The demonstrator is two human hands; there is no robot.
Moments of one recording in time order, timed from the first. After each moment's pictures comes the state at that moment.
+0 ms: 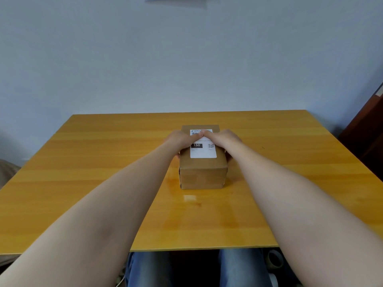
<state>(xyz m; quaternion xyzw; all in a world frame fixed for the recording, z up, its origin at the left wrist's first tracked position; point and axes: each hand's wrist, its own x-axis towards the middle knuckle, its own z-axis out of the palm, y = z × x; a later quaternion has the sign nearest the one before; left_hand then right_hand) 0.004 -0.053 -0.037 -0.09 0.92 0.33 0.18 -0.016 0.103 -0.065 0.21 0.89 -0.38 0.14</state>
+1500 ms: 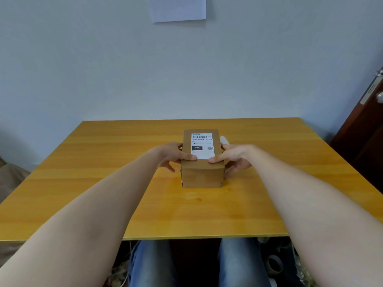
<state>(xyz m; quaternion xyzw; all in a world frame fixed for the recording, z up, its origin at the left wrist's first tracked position) 0.029 -0.103 -0.051 -0.02 0.83 0.46 0.31 0.035 0.141 -0.060 0.11 0.80 -0.50 0.32</state>
